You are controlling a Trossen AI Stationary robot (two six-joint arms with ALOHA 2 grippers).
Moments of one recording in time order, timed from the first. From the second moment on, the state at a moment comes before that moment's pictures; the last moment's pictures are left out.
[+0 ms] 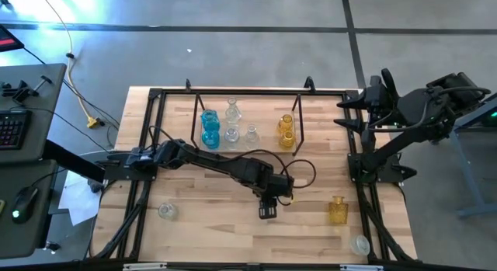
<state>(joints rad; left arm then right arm) -0.25 2.34 2.28 -1.13 -0.01 -0.31 0.42 1.31 2.24 -1.57 0.59 0.38</state>
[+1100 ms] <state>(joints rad) -0.23 2.31 2.25 -1.13 -0.04 -0.30 0.42 1.31 2.24 -1.57 0.59 0.38</state>
